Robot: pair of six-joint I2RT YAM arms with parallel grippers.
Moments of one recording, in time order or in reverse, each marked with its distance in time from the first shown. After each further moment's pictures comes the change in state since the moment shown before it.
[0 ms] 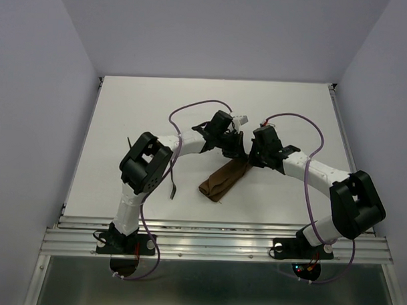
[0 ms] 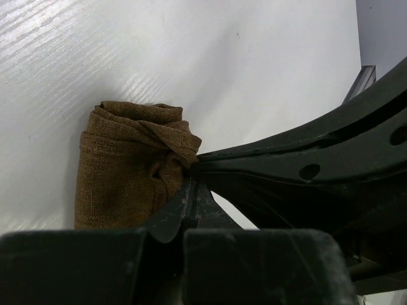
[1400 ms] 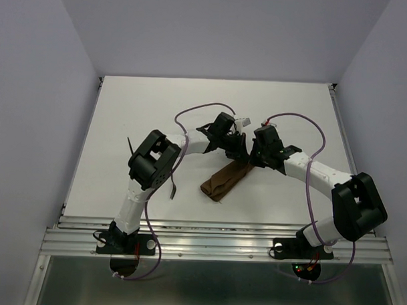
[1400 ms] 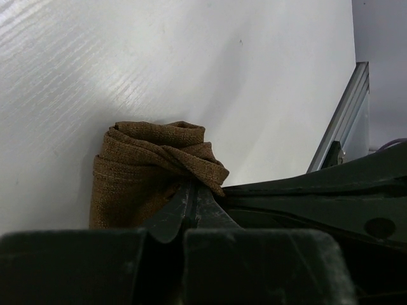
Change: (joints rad) left arm 0.005 0.102 0.053 0.062 0.068 -0.015; right arm 0.000 -0.019 0.000 -0.009 0.008 0.011
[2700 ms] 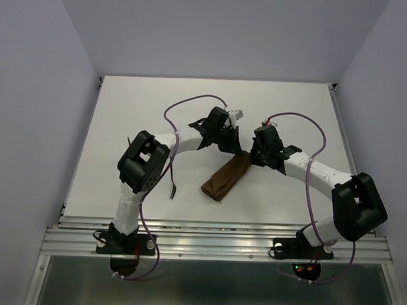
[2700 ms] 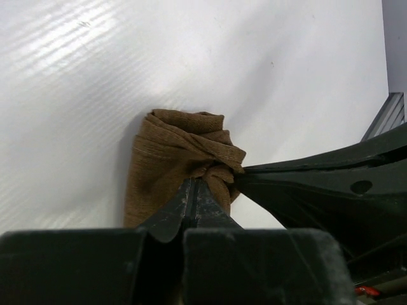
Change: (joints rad) left arm 0.021 -0.104 -0.038 -0.084 -0.156 0.053; right arm 0.000 -0.001 0.000 0.016 0.010 0.008
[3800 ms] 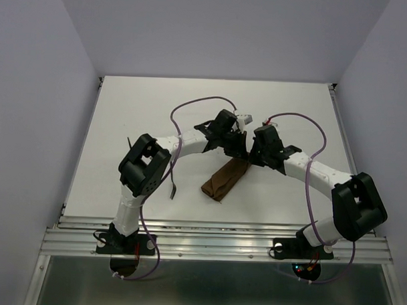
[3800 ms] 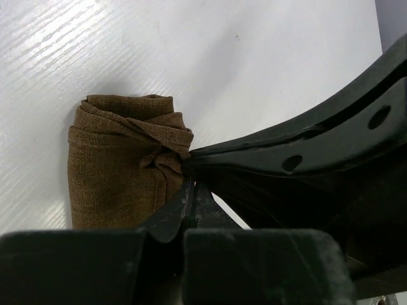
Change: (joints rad) left arm -0.061 -0.016 0.027 -0.061 0.002 0.036; right arm 0.000 0.002 0.000 0.000 0.010 0.019
